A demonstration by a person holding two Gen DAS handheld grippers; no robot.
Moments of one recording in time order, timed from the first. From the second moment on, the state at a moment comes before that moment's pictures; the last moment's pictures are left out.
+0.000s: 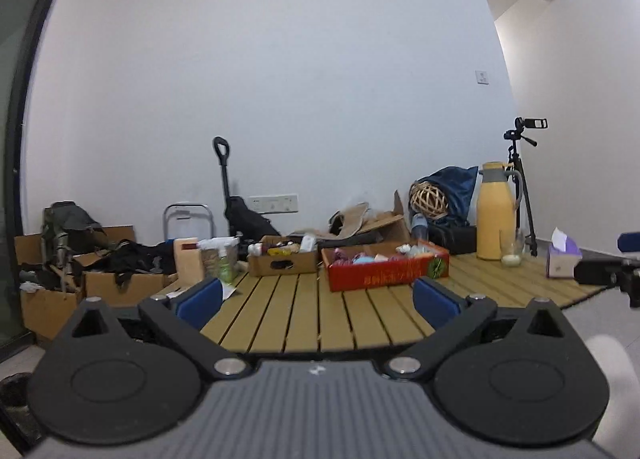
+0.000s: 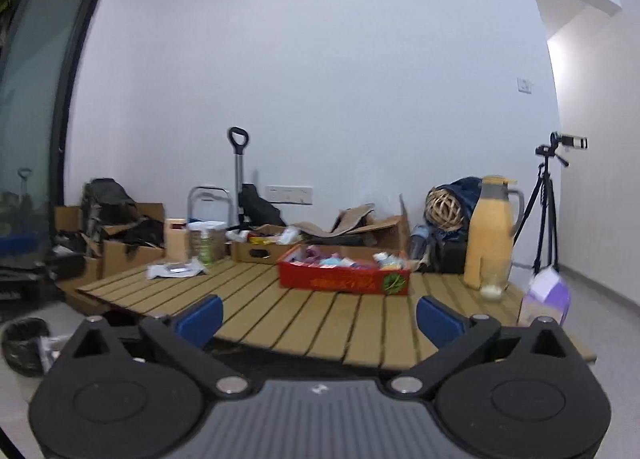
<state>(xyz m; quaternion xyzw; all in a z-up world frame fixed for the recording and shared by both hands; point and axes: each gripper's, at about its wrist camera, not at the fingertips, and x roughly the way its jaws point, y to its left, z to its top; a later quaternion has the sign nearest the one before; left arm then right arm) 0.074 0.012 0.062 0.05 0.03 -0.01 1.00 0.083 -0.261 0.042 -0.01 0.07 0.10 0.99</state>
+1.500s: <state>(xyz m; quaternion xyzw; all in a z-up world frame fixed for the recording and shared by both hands) -0.001 0.013 0.045 0.02 0.01 -0.03 1.00 0.012 -0.247 0.014 0.00 0.08 0.10 0.99</state>
